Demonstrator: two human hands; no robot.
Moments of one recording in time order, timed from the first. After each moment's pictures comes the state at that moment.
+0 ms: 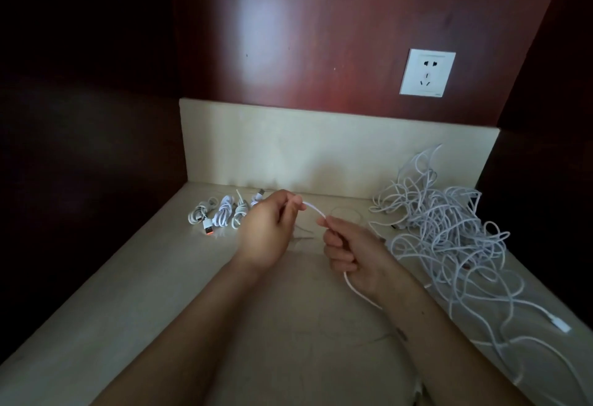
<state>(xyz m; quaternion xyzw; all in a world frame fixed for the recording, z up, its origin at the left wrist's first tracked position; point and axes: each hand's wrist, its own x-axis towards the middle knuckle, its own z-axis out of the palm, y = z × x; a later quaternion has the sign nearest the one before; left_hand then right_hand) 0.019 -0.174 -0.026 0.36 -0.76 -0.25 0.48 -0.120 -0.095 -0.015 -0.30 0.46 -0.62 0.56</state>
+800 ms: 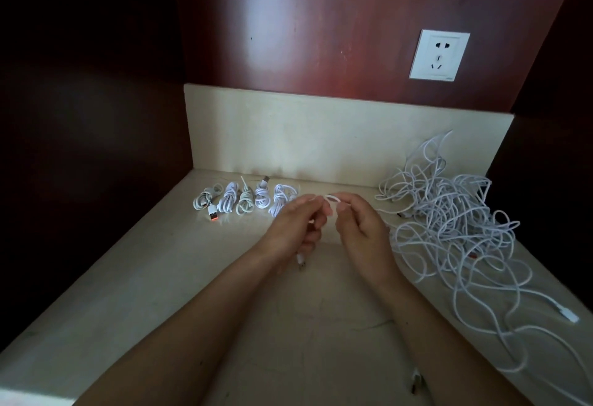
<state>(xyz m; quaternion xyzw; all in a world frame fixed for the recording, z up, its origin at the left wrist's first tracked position) 0.000 -0.148 -0.021 0.27 -0.60 -0.66 0.36 -0.127 -0.096 -0.049 -0.57 0.56 -0.60 0.08</state>
